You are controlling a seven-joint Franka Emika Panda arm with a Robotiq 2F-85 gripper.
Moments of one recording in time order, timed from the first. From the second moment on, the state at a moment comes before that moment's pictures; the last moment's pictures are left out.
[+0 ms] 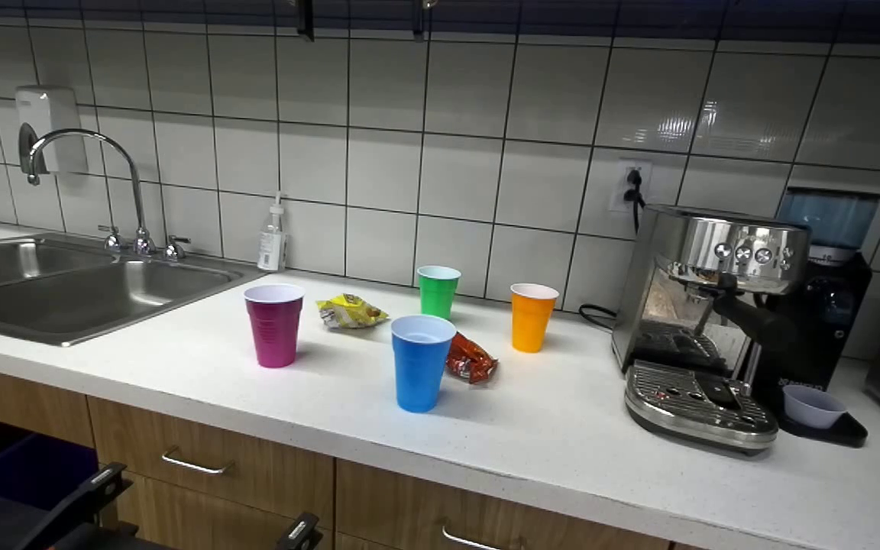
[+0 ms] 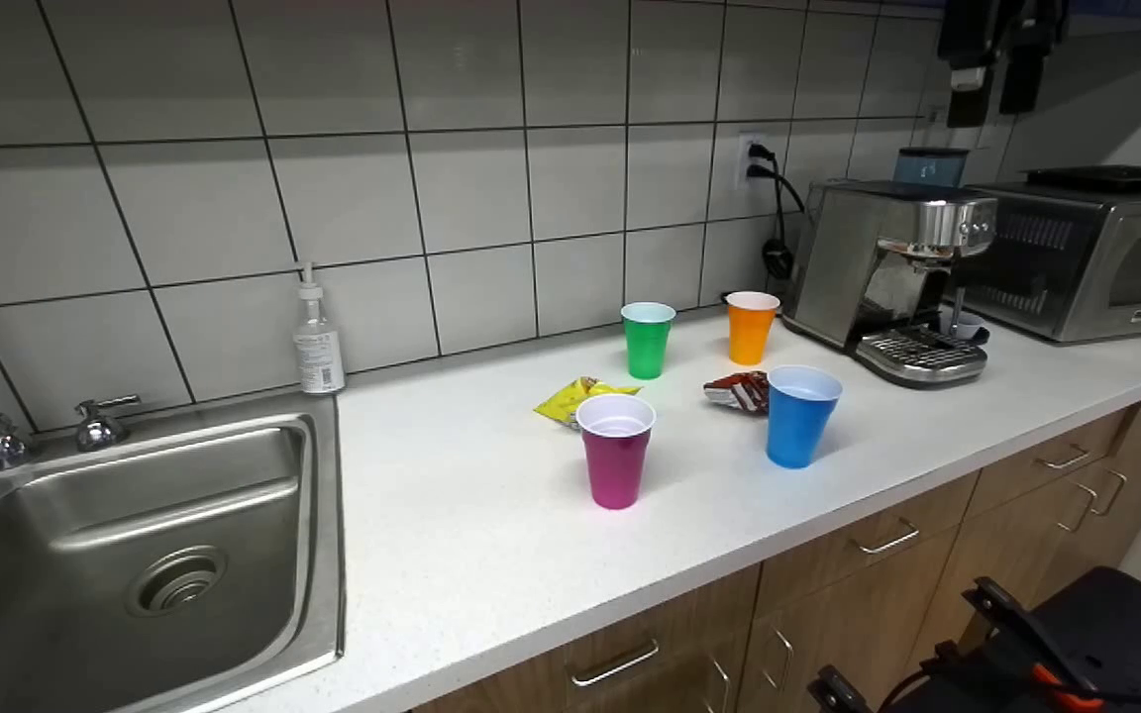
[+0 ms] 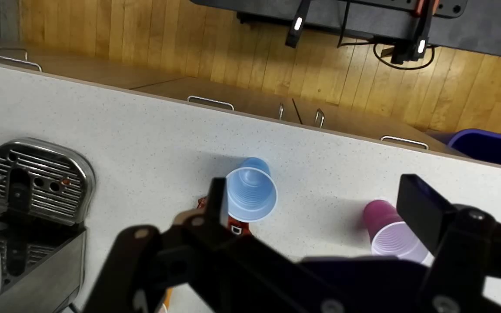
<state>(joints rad) -0.04 -0.68 -0.16 -2.38 -0.21 1.67 -0.36</state>
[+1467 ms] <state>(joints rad) -0.04 -0.68 -0.14 -2.55 -0.21 1.92 -0.29</state>
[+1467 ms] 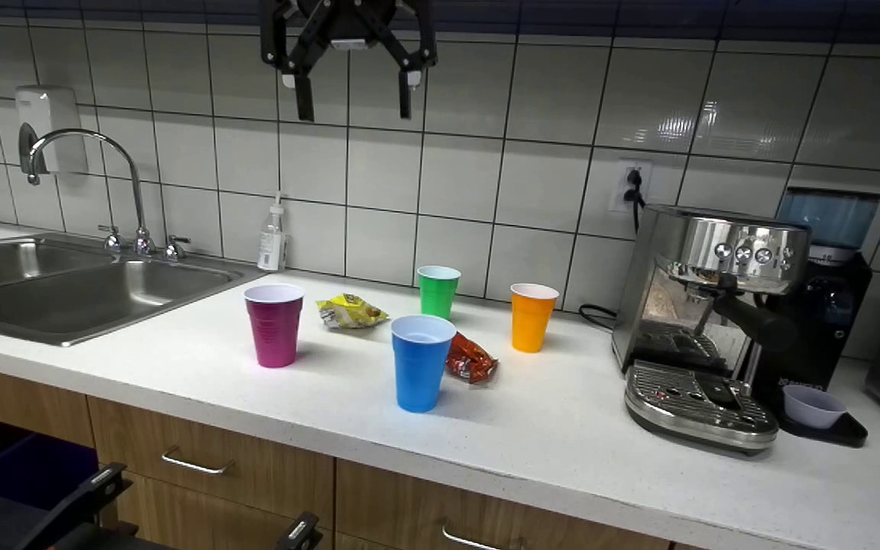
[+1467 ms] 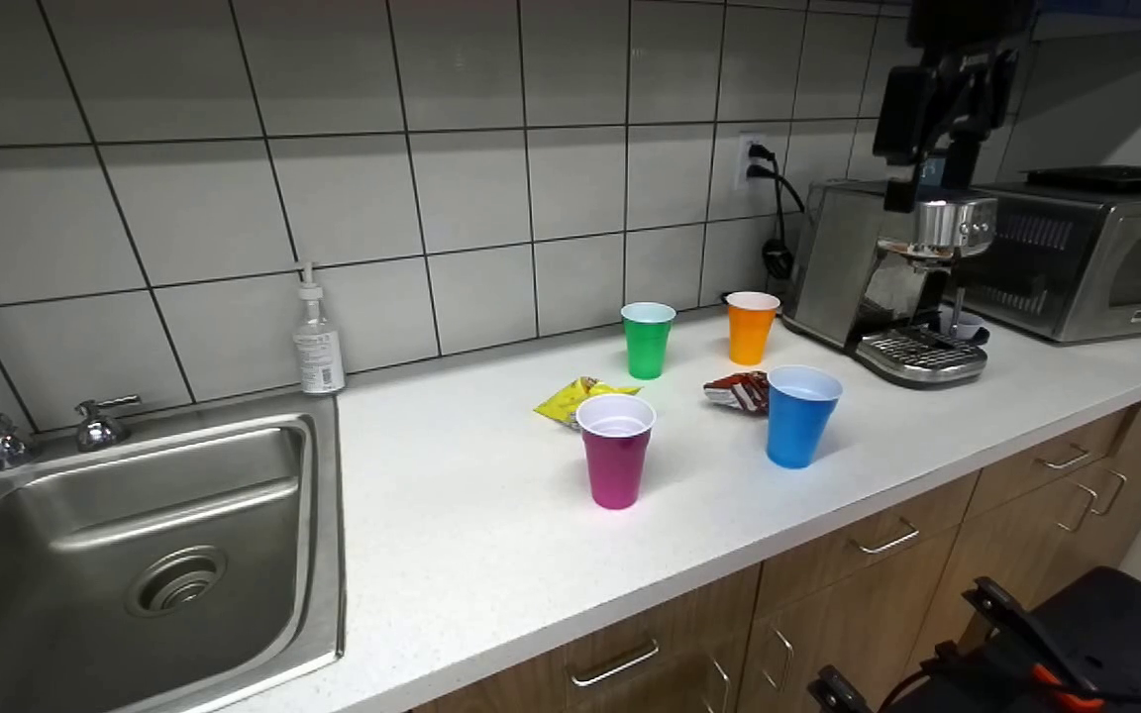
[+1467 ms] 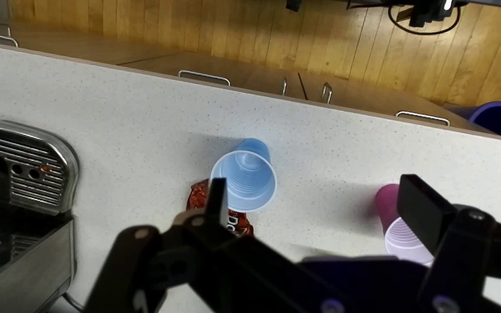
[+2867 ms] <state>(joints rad) -0.04 -0.28 -0.11 -2.53 -0.21 2.25 -0.24</state>
